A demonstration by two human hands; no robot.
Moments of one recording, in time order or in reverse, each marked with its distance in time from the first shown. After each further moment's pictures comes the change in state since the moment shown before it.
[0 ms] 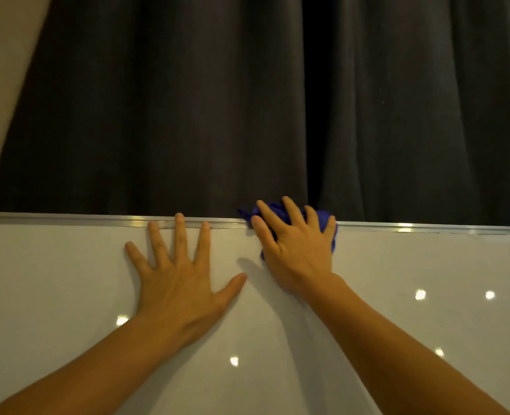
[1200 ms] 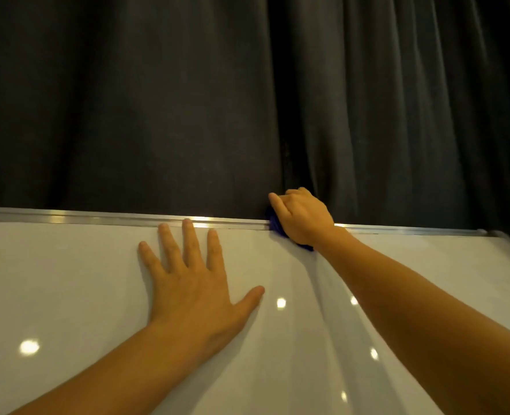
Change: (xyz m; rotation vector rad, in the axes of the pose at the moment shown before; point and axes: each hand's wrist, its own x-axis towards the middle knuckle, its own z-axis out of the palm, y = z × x) left_hand 0.001 0.263 0.029 -0.018 -0.060 0.120; right_hand 0.076 0.282 -0.043 -0.074 -0.030 -0.161
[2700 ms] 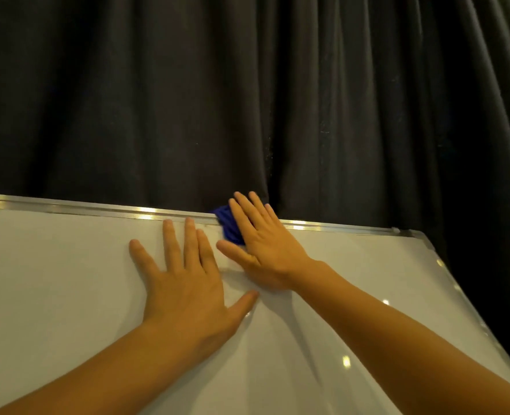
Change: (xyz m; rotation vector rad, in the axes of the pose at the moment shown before) left_hand 0.021 0.262 0.027 0.073 -0.065 0.007; right_hand -0.088 0.205 0.011 0.047 -0.141 -0.207
